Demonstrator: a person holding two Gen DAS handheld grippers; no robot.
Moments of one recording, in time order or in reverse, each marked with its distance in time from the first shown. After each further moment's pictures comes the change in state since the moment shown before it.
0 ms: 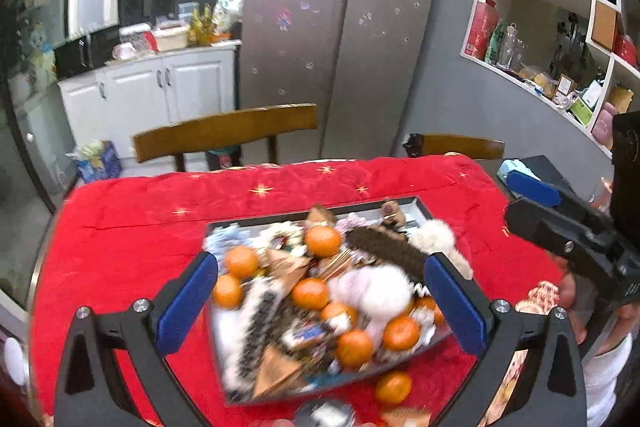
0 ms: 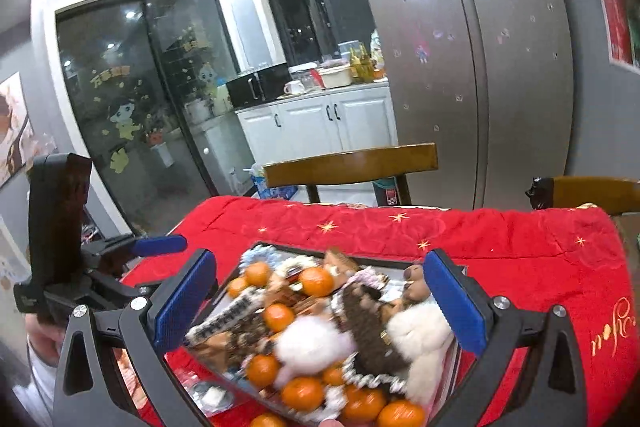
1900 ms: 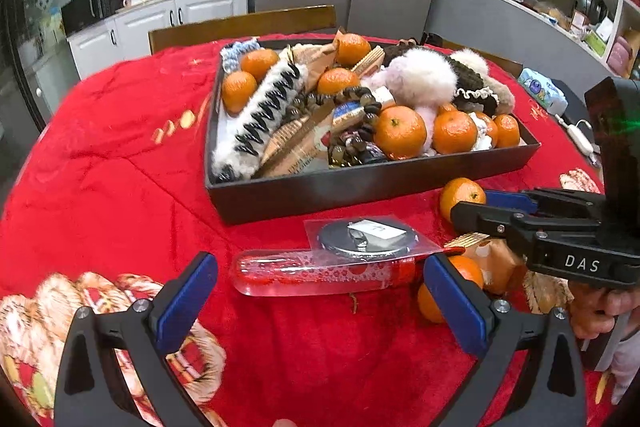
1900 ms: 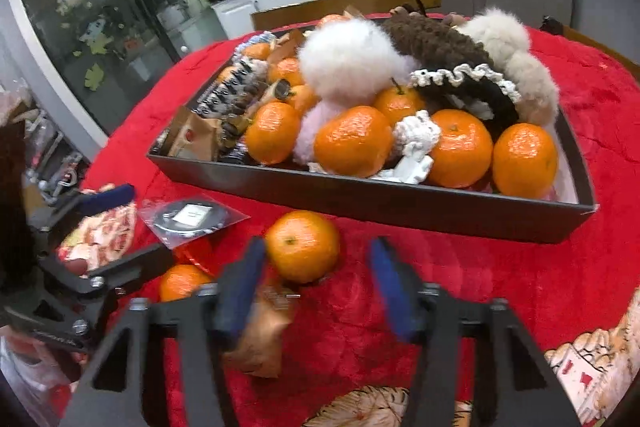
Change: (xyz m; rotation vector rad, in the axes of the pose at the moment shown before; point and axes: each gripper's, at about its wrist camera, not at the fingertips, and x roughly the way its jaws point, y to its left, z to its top) left arm 0.040 0.010 -0.165 -0.007 0.202 0.032; right arm 0.049 0.033 -0.170 0.086 0.391 -0.041
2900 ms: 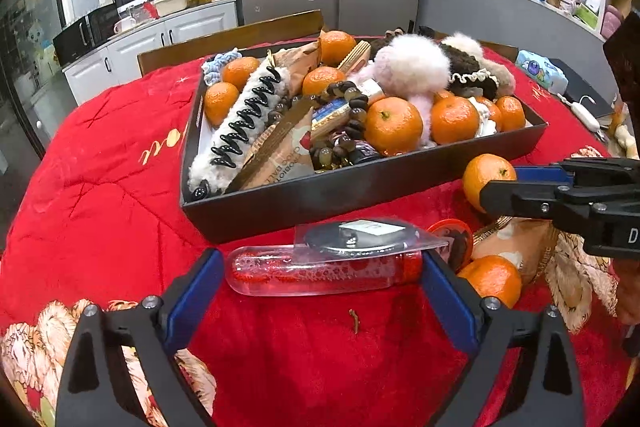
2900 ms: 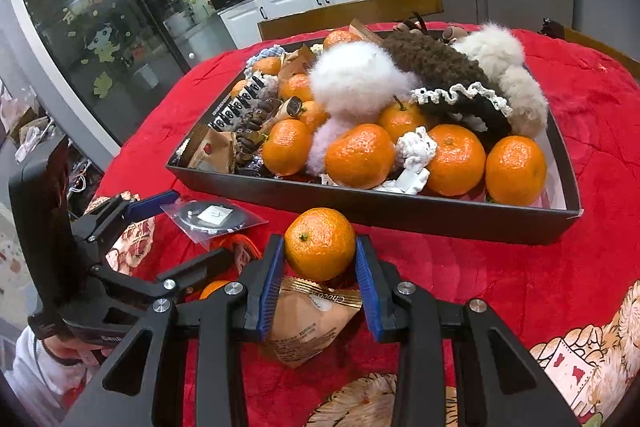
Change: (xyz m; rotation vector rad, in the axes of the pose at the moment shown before) left arm 0.015 -0.011 0.001 0.103 -0.039 0.046; right arm -0.016 -0.001 0.005 0.005 -0.016 0.016
